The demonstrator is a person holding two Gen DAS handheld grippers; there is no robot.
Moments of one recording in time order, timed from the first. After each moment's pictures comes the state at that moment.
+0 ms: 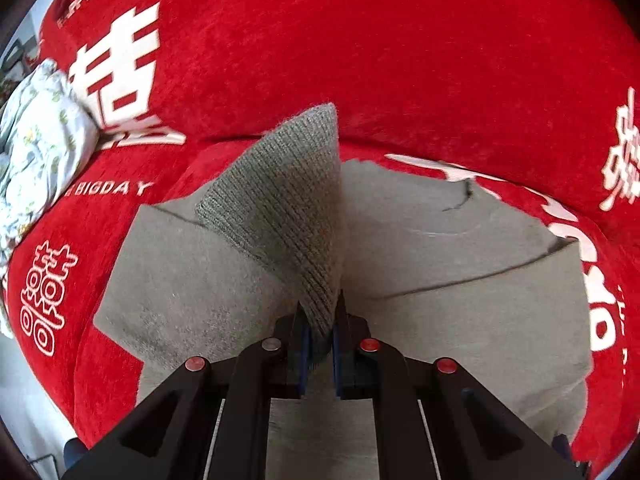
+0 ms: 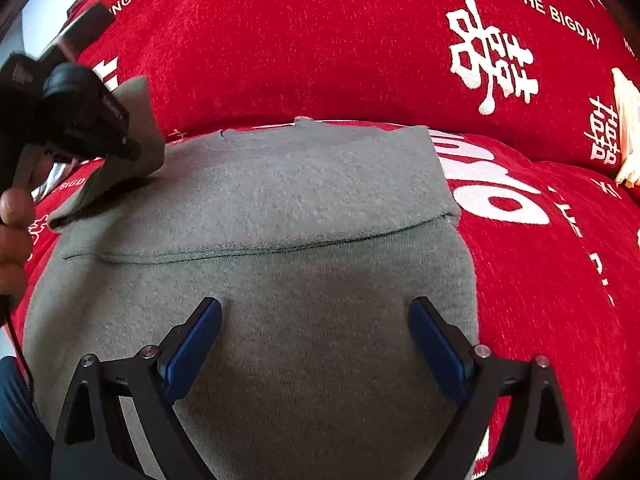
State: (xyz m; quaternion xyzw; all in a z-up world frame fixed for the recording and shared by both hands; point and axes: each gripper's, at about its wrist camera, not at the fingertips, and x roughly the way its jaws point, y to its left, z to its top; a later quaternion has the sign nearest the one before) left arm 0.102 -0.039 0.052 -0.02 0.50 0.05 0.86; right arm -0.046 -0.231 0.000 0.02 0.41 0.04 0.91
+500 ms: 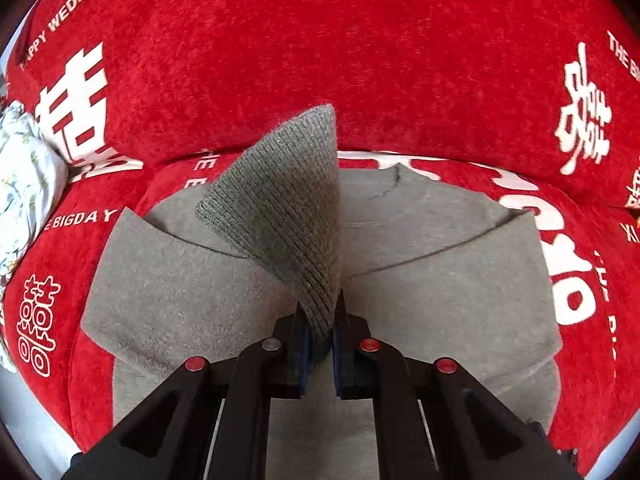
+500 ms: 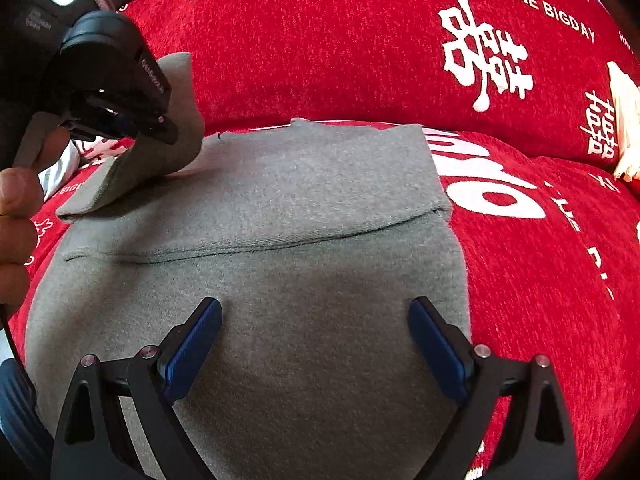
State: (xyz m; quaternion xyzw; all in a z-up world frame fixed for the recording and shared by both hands) left arm 0.097 -0.097 0.063 0.02 0.50 0.00 0.86; right arm -0.049 -0.235 0.000 0.03 0.41 0.03 0.91
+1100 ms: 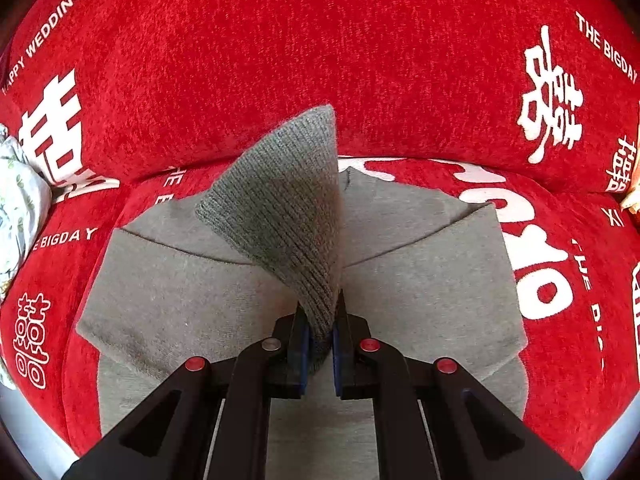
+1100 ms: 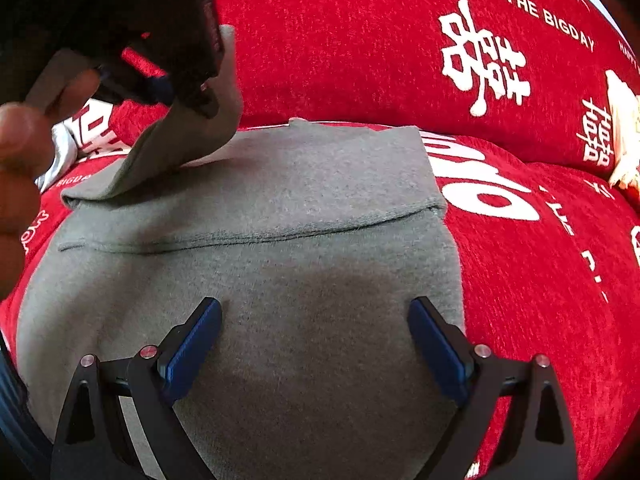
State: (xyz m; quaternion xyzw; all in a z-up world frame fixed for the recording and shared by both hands) left arm 0.093 -0.135 0.072 0.03 0.50 -0.03 0.87; right arm -0.056 -0.231 -0.002 0.01 0.40 0.03 0.92
